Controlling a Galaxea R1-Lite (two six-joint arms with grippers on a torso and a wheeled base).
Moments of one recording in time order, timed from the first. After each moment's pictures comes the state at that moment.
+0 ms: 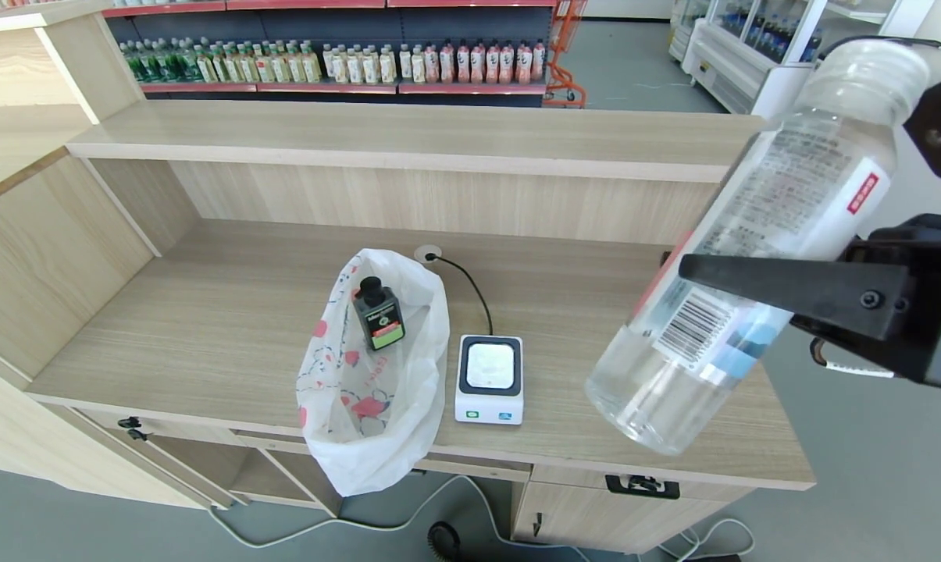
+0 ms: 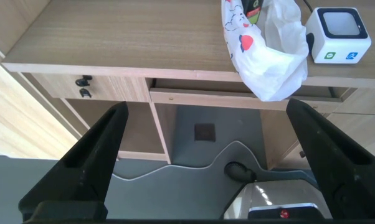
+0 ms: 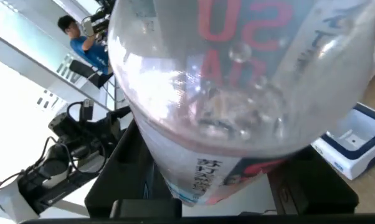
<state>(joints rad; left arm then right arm) -0.01 0.00 0.00 0.04 -0.04 0.03 0.58 1.26 -0.79 -0.54 0.64 0.37</state>
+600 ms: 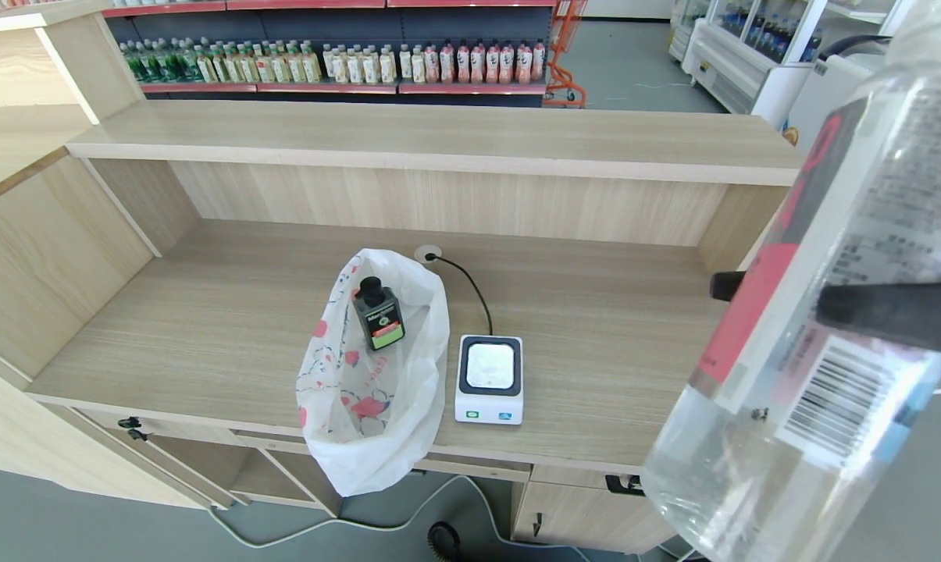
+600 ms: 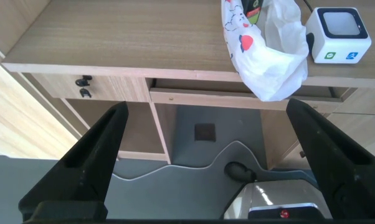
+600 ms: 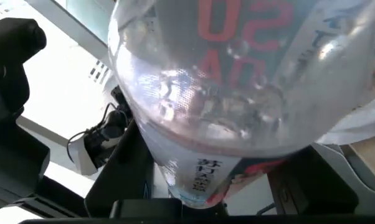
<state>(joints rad) -0.01 0.00 0.00 0.04 -0.04 0.03 0.63 1.18 -0.86 -0.40 0.81 0.42</state>
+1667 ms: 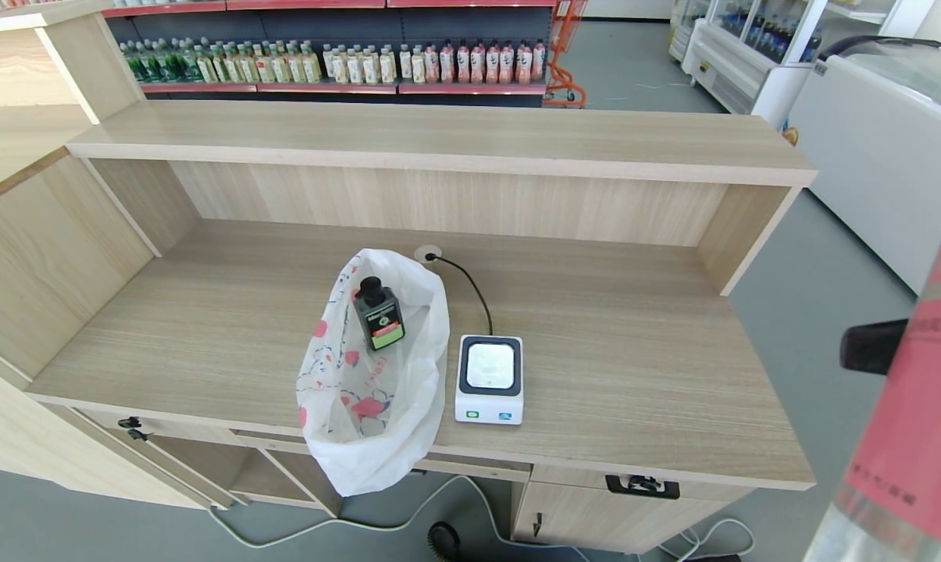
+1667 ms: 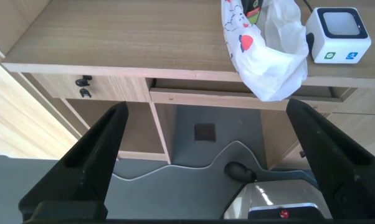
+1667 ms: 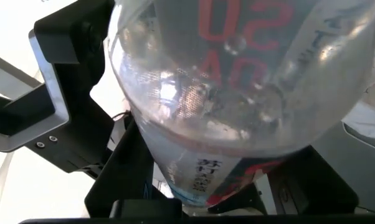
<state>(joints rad) -0.01 0.00 0.00 0.04 -0.04 0.03 0.71 1.08 -0.87 -0.29 0.84 0.45</state>
